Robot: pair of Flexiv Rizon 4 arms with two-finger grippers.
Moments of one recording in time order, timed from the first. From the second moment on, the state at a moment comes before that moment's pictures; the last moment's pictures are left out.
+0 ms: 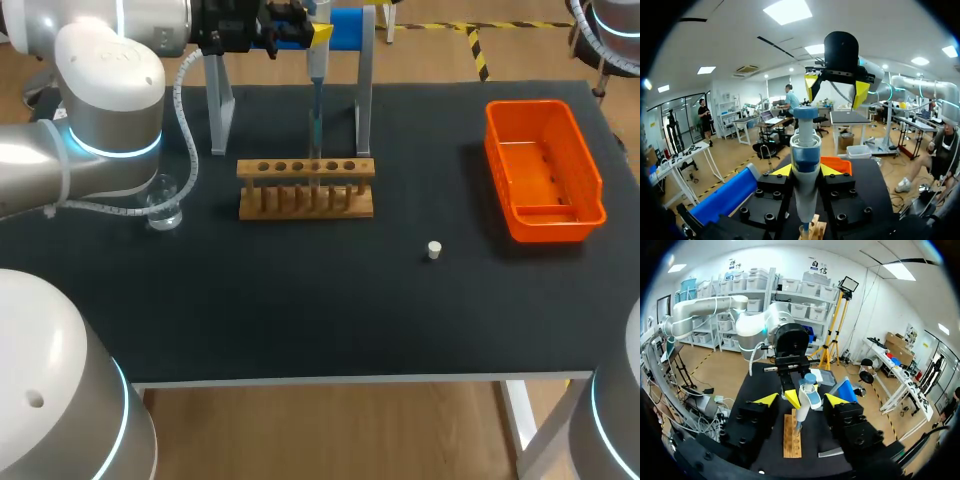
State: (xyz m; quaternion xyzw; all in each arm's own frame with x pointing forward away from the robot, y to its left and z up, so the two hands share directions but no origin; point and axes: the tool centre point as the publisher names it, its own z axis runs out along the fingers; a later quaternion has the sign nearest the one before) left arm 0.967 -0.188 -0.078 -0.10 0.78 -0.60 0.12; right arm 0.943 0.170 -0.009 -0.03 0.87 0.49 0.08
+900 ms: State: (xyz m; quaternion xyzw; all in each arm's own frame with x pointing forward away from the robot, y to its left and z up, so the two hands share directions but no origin) left arm 0.967 -0.188 -0.078 -0.10 0.78 -0.60 0.12; right arm 0.957 0.217 0.011 -0.03 0.82 0.57 0.05
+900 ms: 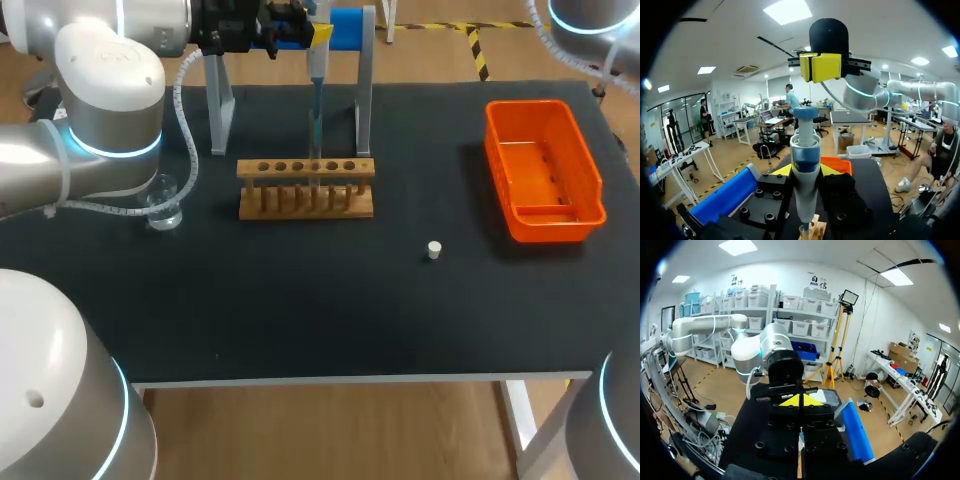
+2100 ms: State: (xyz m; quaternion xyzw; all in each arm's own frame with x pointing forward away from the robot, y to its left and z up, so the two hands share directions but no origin) left arm 0.967 -0.188 -0.079 -0.10 0.78 -0.60 0.13; right arm 0.972 0.240 -0.004 -0.04 0.74 0.67 0.02
